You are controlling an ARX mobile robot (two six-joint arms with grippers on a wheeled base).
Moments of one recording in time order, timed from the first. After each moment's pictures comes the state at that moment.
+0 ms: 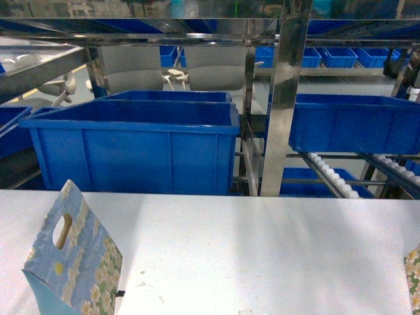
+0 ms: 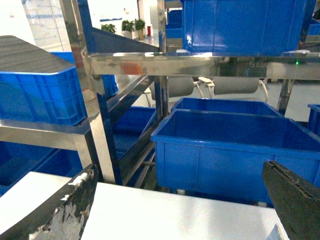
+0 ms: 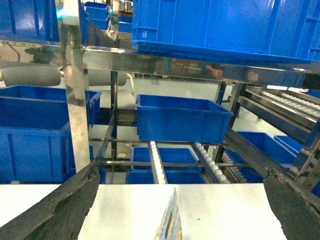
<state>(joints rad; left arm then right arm) 0.19 0.53 0.33 0.19 -0.03 0.06 0.57 0.34 0.36 -0.03 0.71 -0.06</state>
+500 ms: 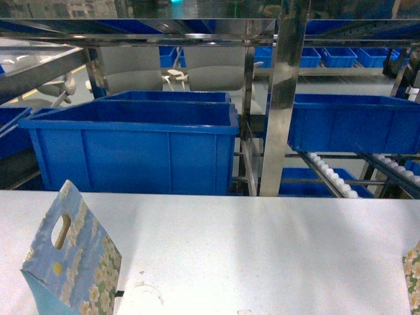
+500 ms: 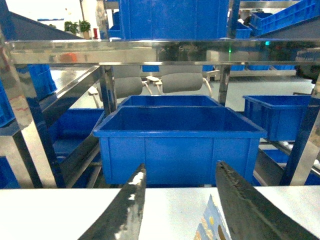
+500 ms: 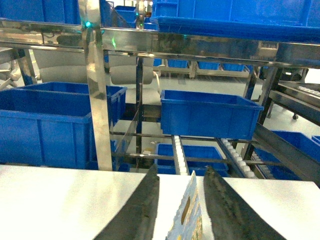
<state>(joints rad) 0.14 0.42 0.20 0.22 0.14 0.01 0.26 0.18 0.20 -0.03 0.27 -0.02</state>
